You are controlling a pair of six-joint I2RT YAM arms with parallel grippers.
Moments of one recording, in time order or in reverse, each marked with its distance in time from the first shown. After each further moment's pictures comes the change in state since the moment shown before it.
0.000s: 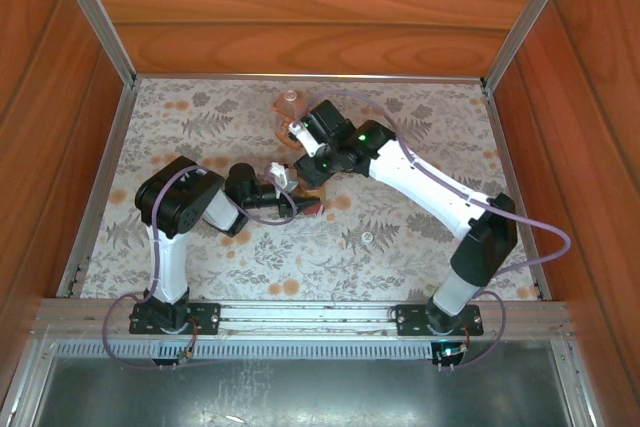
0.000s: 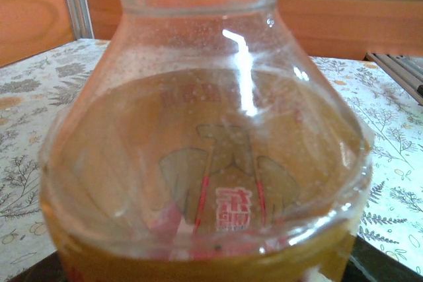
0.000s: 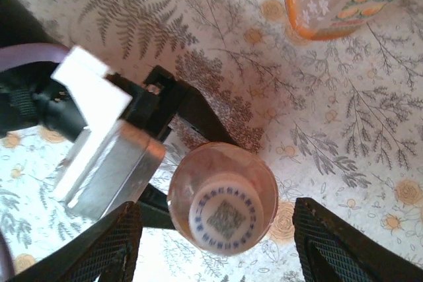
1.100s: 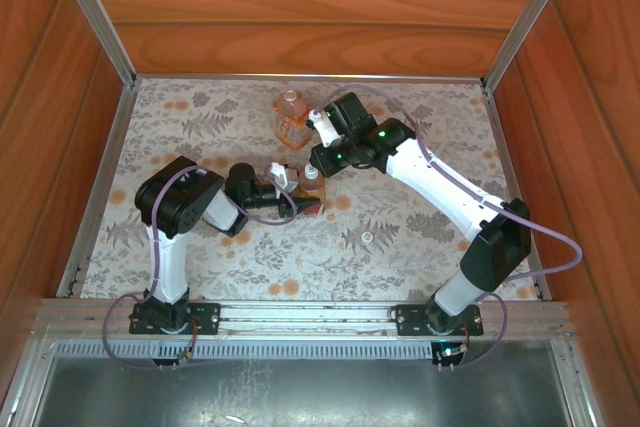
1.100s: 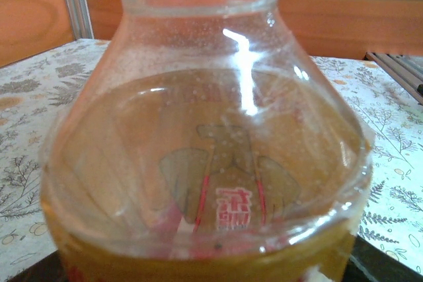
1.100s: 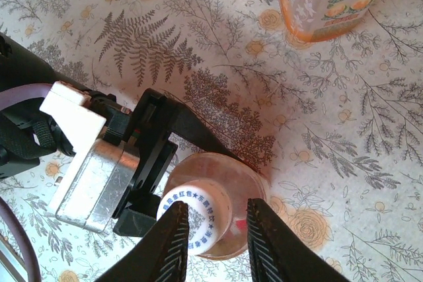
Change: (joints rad) left arm 0.000 0.000 0.000 -0.003 0.000 0.004; right arm -0.106 -0.034 -0.068 0.077 -0.142 0.069
